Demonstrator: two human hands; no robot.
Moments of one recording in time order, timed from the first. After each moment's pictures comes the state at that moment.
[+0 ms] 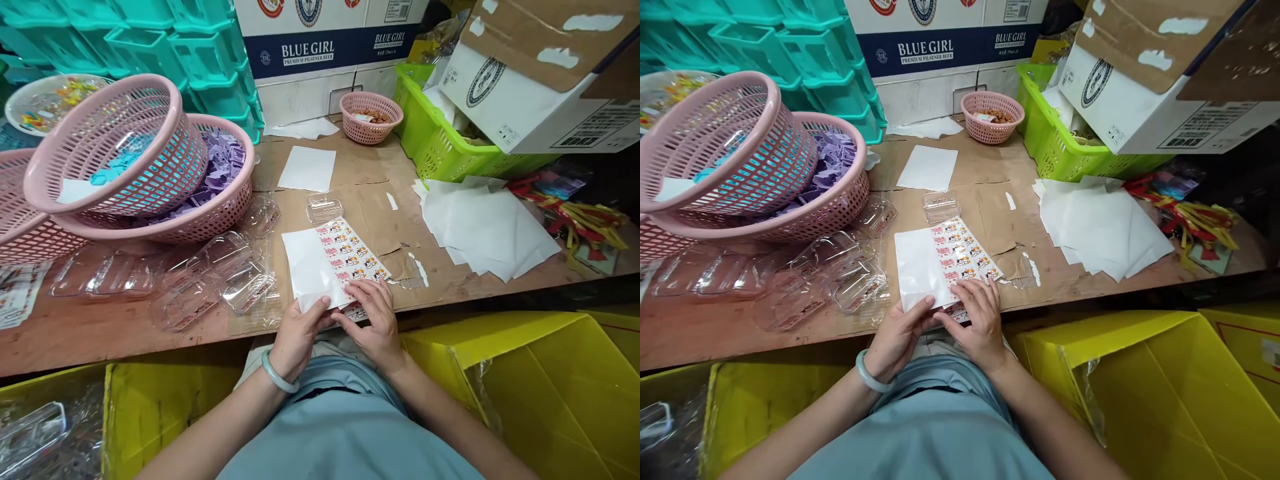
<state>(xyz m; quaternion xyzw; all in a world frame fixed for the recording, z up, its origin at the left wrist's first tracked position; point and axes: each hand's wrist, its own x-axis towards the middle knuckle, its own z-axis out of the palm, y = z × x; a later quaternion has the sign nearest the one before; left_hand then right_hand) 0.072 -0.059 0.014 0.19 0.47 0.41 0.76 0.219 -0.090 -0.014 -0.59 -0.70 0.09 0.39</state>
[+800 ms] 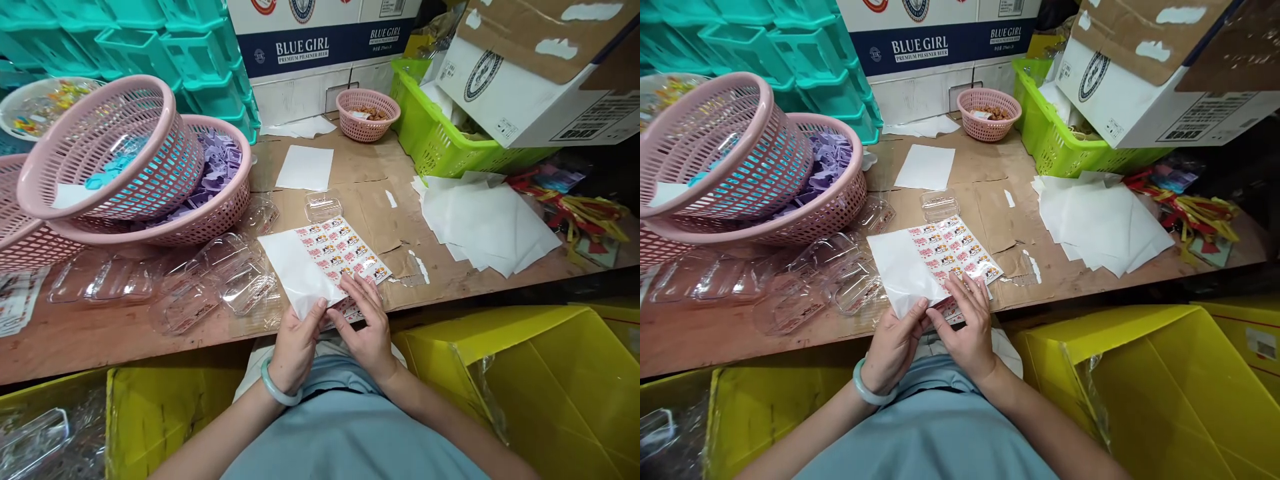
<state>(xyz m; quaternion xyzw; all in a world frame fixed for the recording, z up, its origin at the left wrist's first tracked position) 0.069 -0.070 0.014 0.24 0.42 0.47 0.74 0.194 -0.092 -0.010 -0.62 -0.63 0.16 0.44</state>
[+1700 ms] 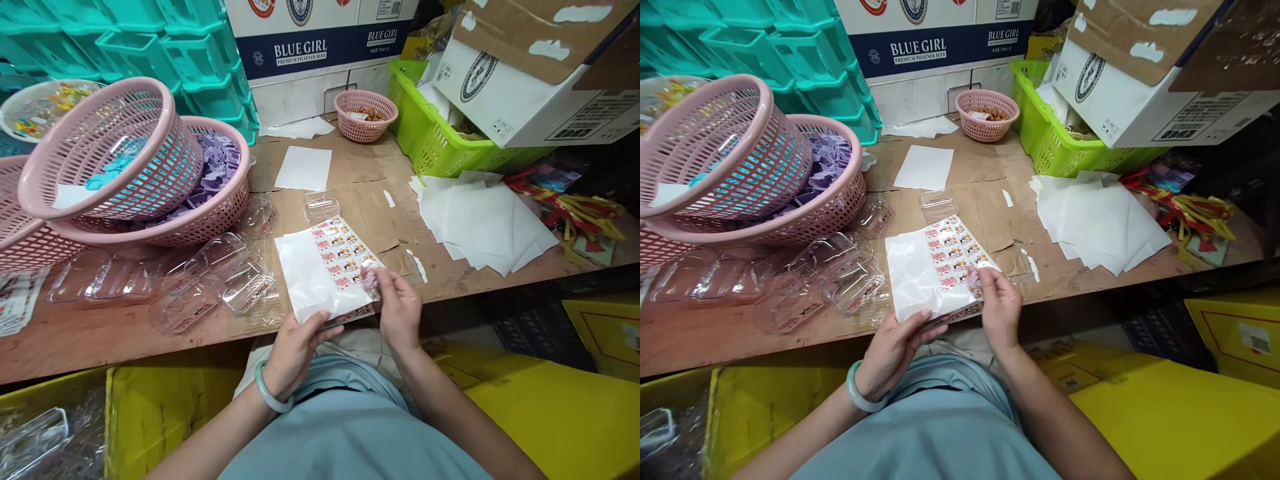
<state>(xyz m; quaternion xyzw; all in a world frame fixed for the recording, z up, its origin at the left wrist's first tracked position) 0.062 -0.076 0.019 0.21 0.45 0.37 0.79 0.229 -0.067 -0.007 -0.61 -0.32 0.34 0.64</state>
